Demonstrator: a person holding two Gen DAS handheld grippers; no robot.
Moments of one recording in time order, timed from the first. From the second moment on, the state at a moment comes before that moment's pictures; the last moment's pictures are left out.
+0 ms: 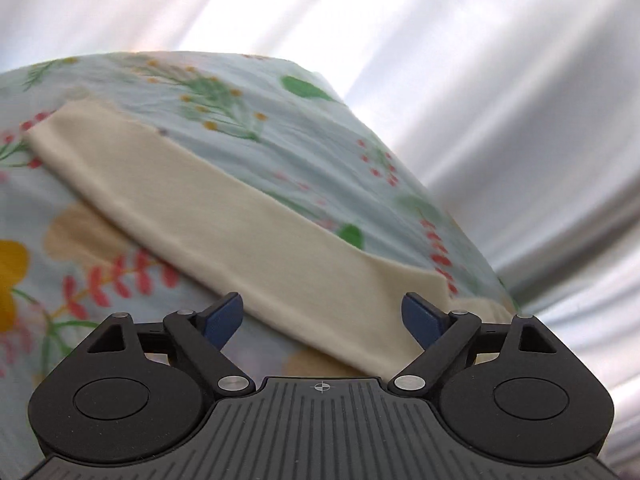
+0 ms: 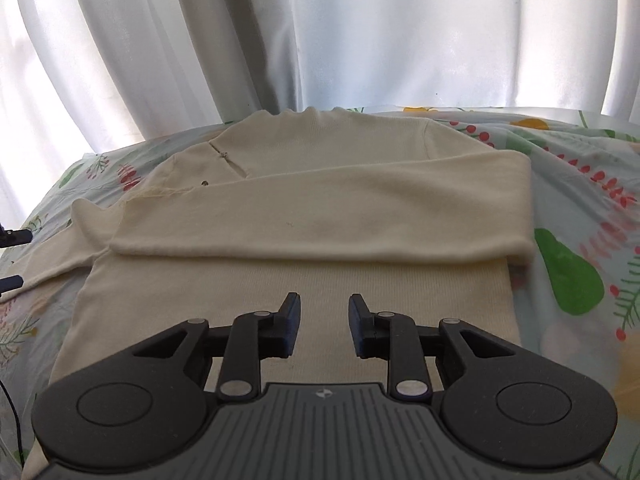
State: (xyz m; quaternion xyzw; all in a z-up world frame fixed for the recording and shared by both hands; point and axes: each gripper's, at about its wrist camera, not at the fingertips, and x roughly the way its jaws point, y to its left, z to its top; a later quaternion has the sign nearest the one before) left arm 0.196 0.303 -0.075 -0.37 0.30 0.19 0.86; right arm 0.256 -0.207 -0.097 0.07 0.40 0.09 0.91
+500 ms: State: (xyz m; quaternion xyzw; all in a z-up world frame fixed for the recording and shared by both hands) left arm 0.128 0.421 -0.130 -0.64 0.12 0.29 0.71; right arm 0.246 -0.204 -0.077 0.07 0.39 0.09 0.91
